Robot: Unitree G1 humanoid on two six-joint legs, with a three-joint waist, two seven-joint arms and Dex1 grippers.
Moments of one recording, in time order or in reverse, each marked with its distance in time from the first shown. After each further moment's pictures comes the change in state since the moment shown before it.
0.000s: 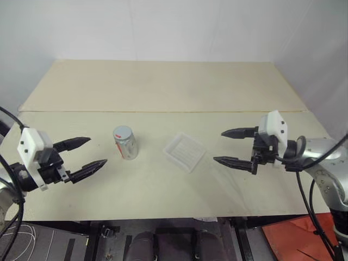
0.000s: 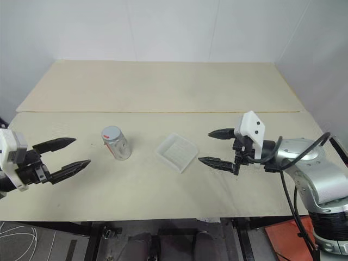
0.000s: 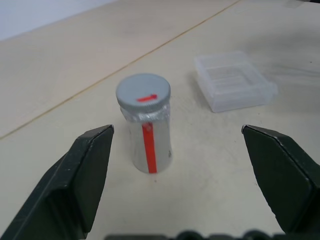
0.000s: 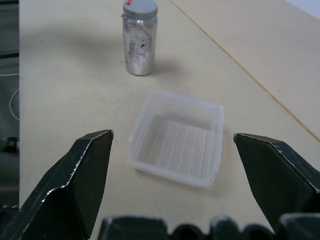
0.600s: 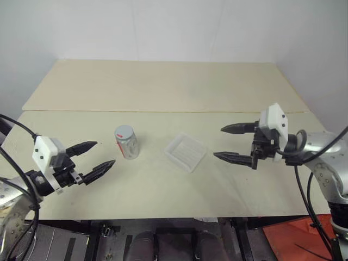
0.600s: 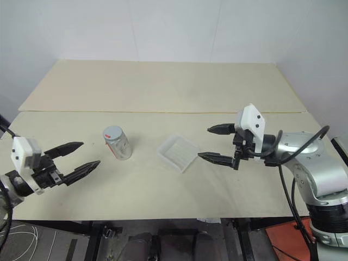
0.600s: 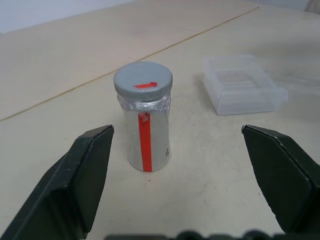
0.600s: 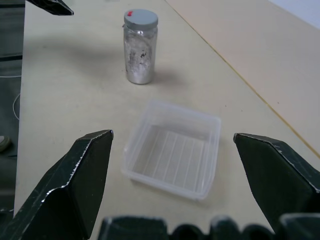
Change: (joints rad) left arm -0.016 -0.127 -0.112 -0.016 0.062 -0.039 0.117; right arm -0.029 -0.003 -0.002 0.041 -0.013 -0.008 0.029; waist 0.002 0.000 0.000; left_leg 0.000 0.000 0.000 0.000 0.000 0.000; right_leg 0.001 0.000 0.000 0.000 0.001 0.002
